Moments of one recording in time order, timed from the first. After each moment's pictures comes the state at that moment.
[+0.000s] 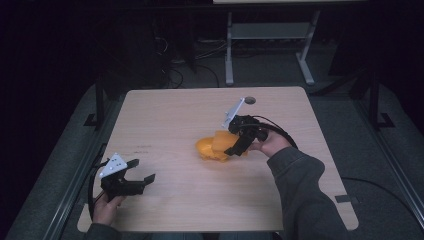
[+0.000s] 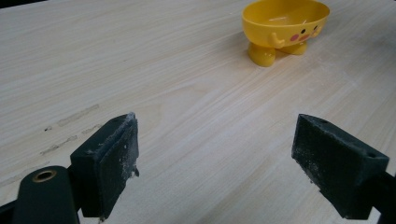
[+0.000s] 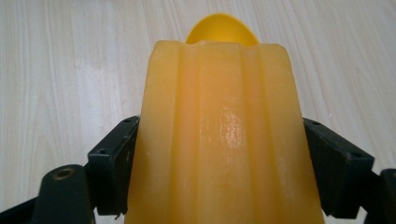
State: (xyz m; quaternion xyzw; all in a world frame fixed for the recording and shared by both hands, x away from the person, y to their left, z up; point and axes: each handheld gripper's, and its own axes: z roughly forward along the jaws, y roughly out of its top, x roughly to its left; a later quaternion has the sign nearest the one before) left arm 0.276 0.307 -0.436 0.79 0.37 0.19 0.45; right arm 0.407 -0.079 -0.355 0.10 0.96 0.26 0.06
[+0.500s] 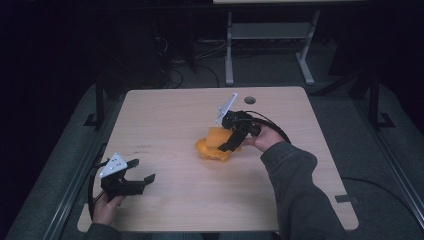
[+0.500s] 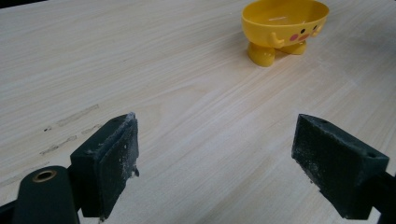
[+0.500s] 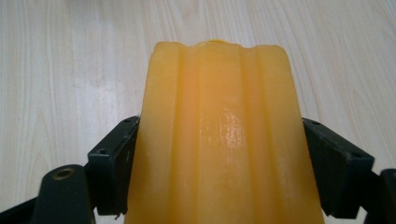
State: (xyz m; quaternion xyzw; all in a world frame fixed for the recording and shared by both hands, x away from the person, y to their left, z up) left arm 0.276 0.307 -0.435 0.79 0.37 0.19 0.46; right arm 0.418 -0.062 -0.350 0.09 0.96 0.26 0.05
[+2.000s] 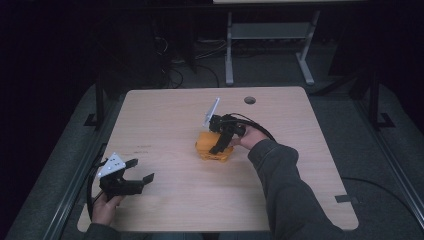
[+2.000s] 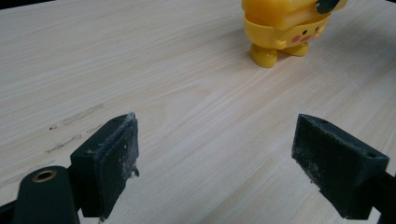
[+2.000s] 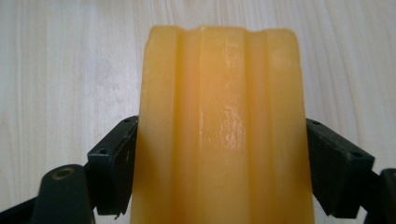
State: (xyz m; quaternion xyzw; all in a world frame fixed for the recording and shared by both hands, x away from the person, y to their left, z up) left arm 0.276 0.310 -0.435 0.78 0.38 0.19 0.46; right arm 0.447 -0.026 -0.392 0.06 0.97 0.23 0.01
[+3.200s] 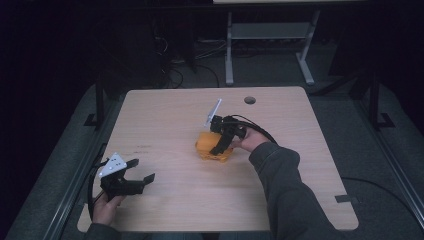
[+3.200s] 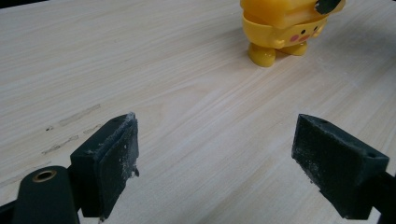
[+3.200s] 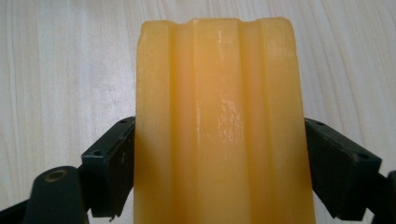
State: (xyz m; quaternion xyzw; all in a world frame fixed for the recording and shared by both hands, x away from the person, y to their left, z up) left arm 0.277 0.309 -0.435 0.79 0.37 0.19 0.45; right arm 0.443 -0.030 -0.392 0.10 0.97 0.23 0.01
